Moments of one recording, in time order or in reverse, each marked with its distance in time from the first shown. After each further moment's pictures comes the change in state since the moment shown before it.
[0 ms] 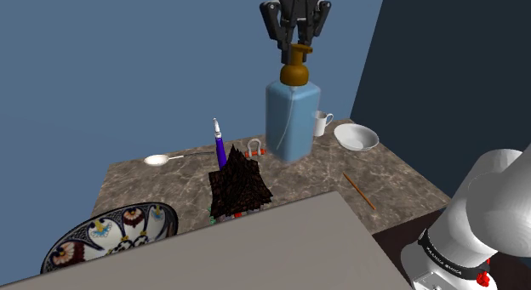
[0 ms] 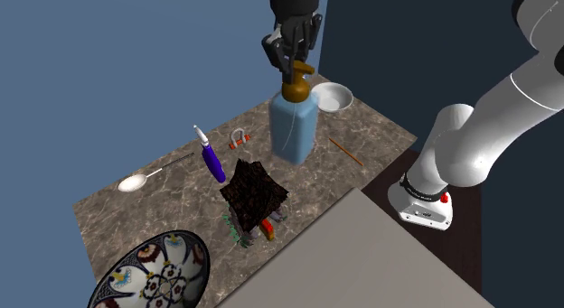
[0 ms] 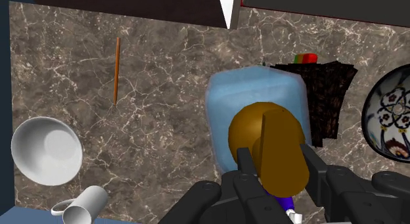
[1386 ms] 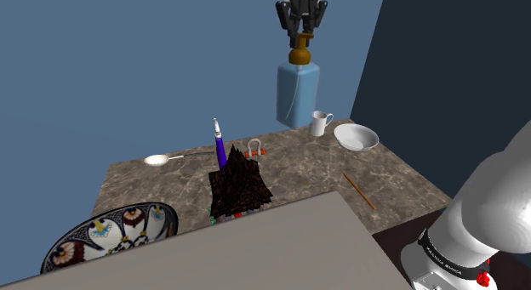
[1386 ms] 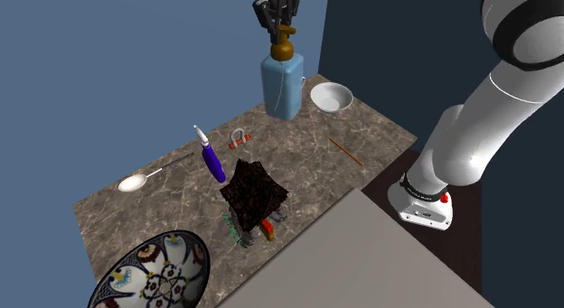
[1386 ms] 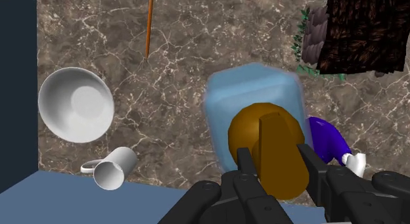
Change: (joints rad) arm -0.116 0.177 -0.144 0.164 -0.067 -0.005 -0.267
